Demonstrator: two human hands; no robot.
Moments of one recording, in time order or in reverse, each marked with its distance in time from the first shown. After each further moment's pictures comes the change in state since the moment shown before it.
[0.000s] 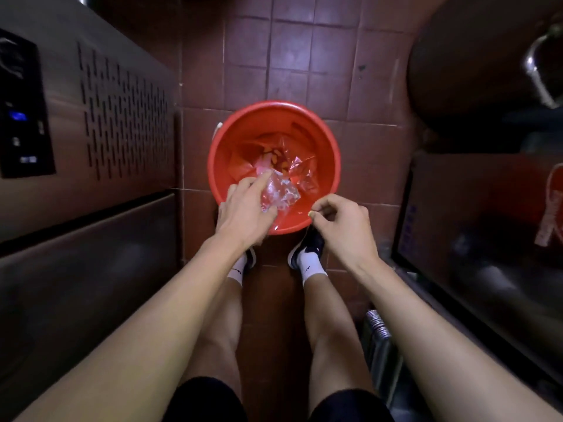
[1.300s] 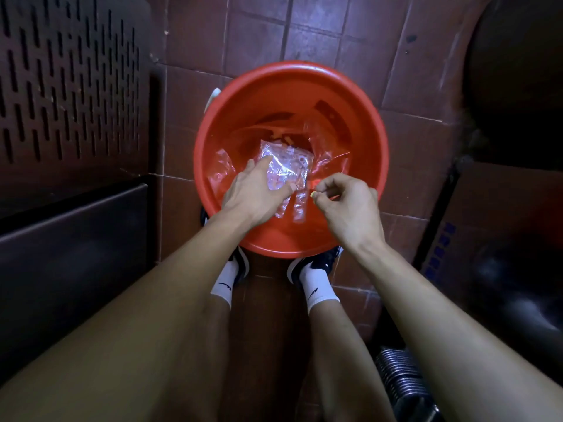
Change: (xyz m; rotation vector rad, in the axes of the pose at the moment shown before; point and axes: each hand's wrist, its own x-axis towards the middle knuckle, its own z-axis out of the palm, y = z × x) left_hand 0.136 -0.071 0.089 -0.178 -0.091 -0.162; right_hand 0.131 0.045 0.098 -0.064 0.007 0.013
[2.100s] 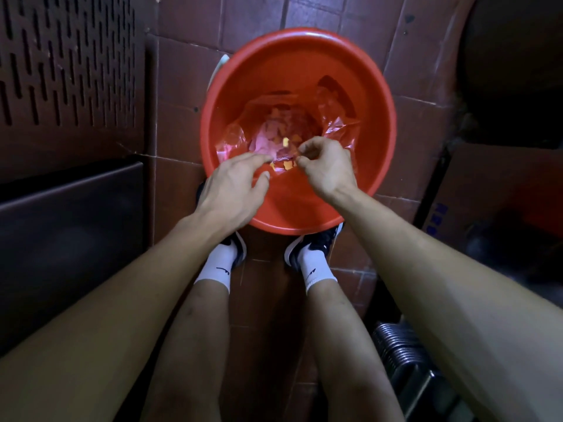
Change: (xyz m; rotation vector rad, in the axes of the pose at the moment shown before) left_hand -0.043 -0.045 -0.022 -0.020 0.139 0.310; right_hand 0.027 -0.020 0.048 -0.023 -0.044 0.055
